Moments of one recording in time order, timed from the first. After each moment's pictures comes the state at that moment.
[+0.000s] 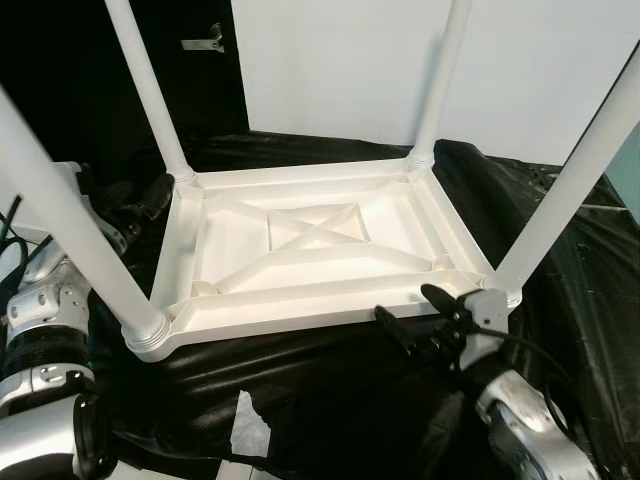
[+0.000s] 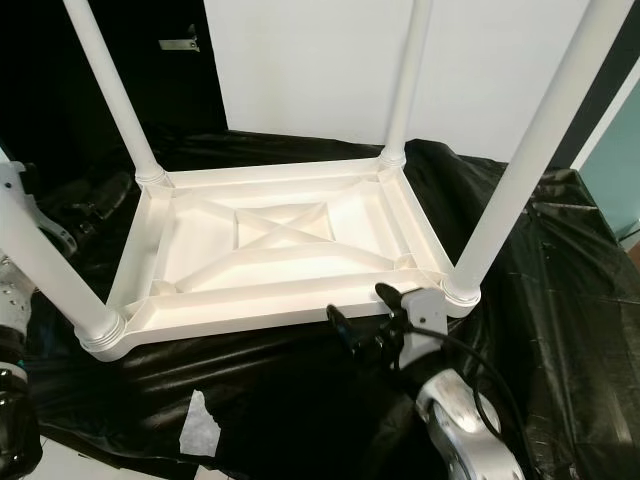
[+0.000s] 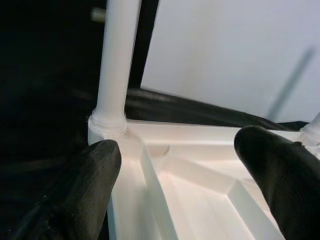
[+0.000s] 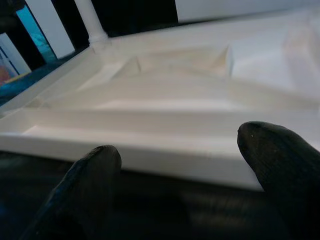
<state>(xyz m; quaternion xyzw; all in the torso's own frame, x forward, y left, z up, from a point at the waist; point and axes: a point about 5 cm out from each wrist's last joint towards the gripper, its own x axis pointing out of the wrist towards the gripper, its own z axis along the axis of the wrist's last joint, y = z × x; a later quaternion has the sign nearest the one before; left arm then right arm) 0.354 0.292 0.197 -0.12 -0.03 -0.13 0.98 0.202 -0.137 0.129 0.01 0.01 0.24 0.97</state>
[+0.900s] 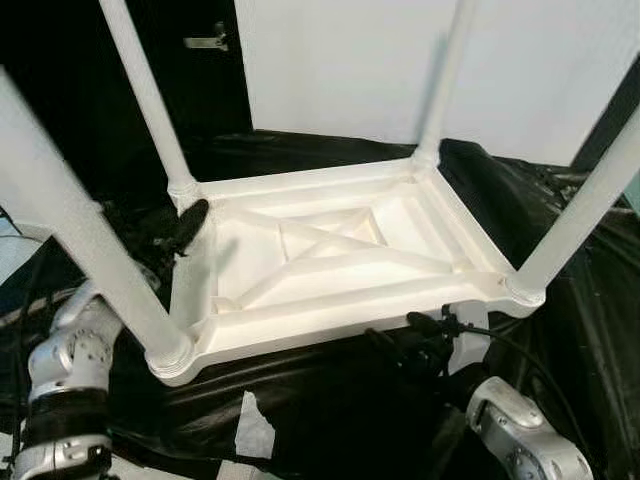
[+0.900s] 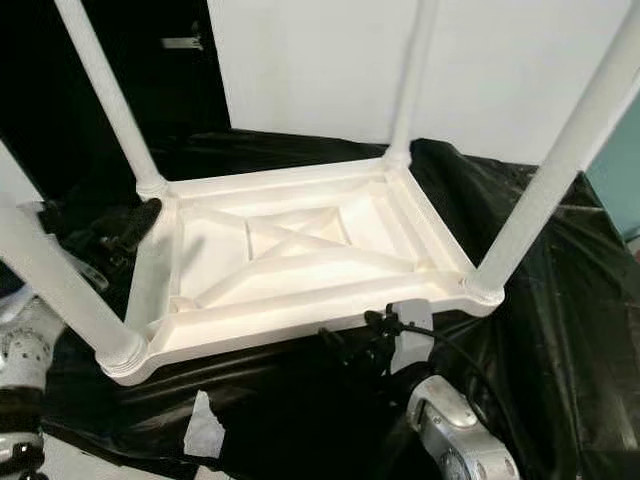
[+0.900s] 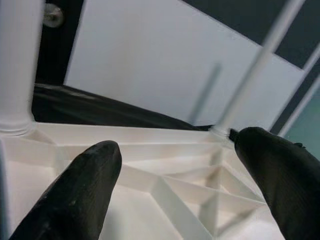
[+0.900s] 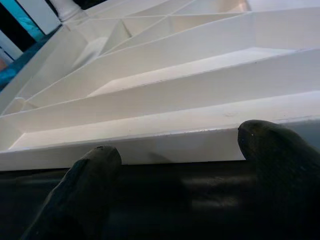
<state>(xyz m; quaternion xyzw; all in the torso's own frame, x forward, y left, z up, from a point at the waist) 0.296 0.239 0.180 -0.18 -0.08 -0.26 0.95 0.217 -0.132 0.108 0.07 0.11 0.24 0.96</state>
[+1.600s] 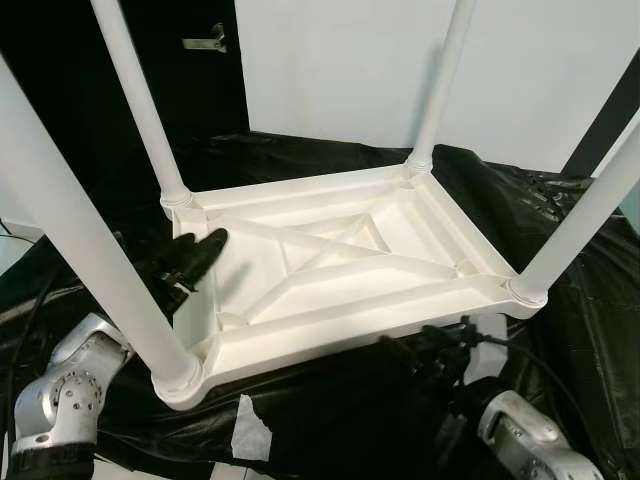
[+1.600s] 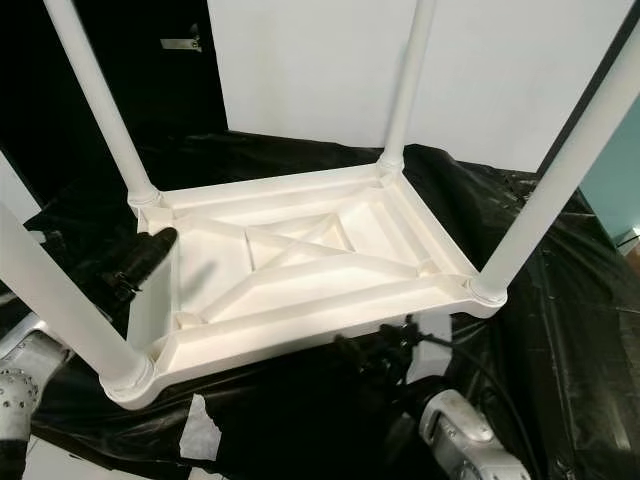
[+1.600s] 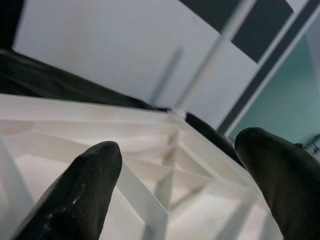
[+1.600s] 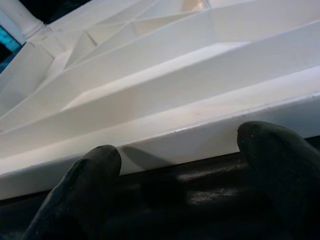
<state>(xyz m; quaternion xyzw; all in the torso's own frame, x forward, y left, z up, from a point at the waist) 0.265 0.220 0.175 -0.22 -0.03 -0.34 0.92 0.219 -0.154 0.100 0.09 0.12 0.19 0.97</state>
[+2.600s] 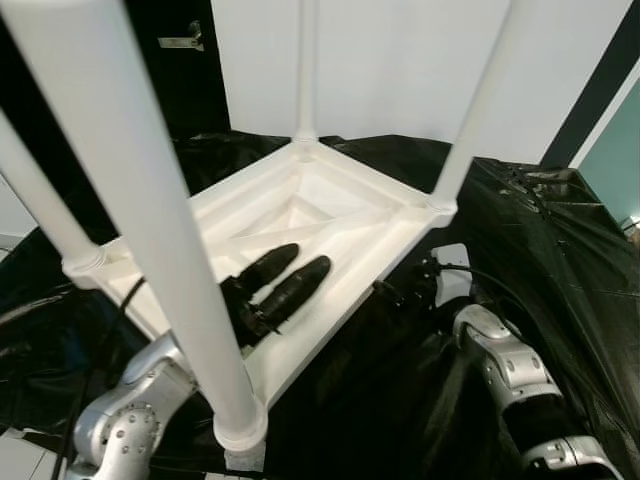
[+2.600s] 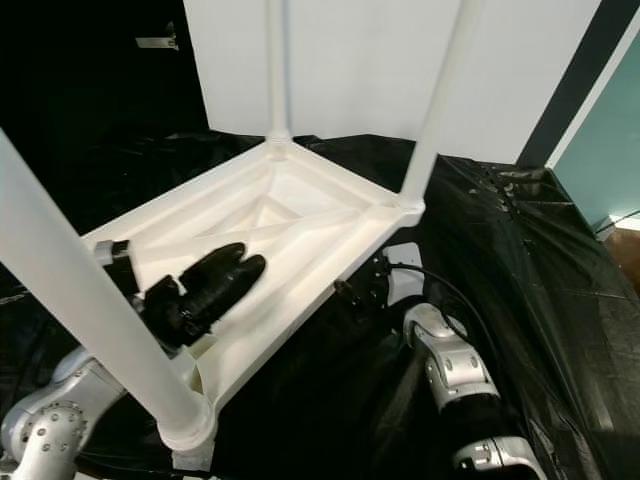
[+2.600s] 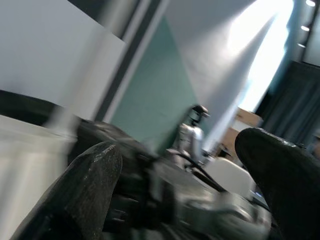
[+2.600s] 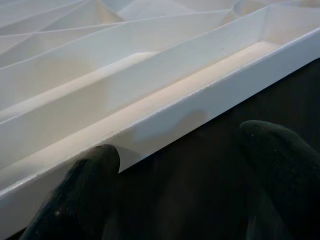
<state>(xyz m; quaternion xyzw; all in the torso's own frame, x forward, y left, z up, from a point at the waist) 0.219 0.109 0.193 -0.25 -0.06 -0.54 0.80 0.331 -0.135 0.107 -0.05 0.09 0.23 0.97</state>
